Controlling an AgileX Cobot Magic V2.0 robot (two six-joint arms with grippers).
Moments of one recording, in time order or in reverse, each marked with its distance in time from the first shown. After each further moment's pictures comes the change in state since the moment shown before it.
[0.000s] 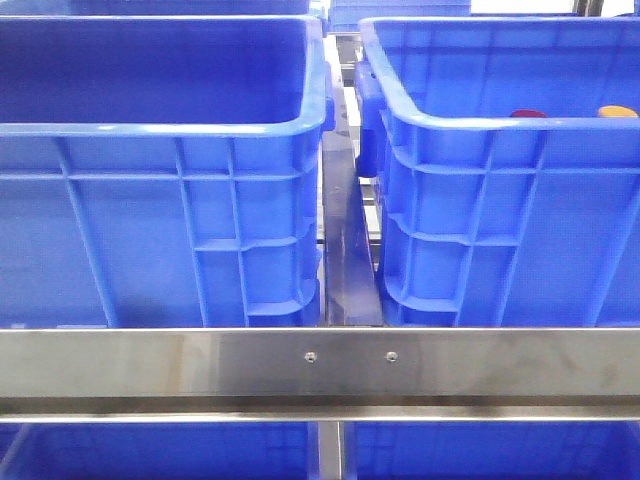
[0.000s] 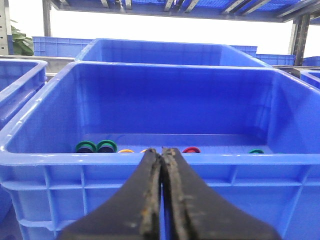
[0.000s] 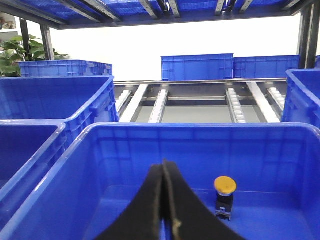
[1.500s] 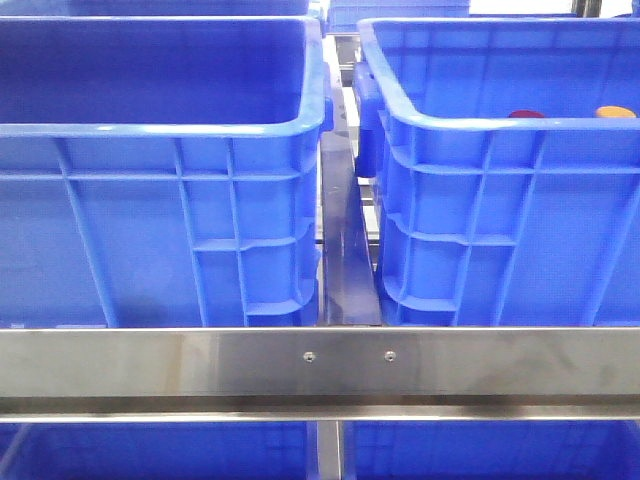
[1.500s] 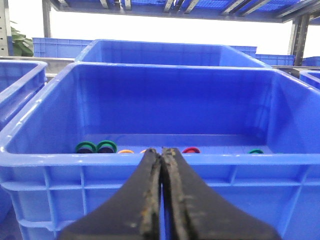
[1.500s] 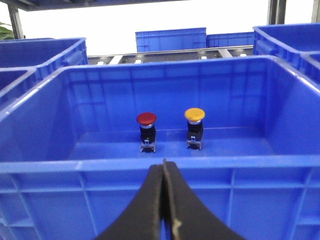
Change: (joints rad) left arm 0.000 0.000 0.000 0.000 0.002 0.002; right arm 0.128 -0.466 0.368 -1.851 -0.149 1.847
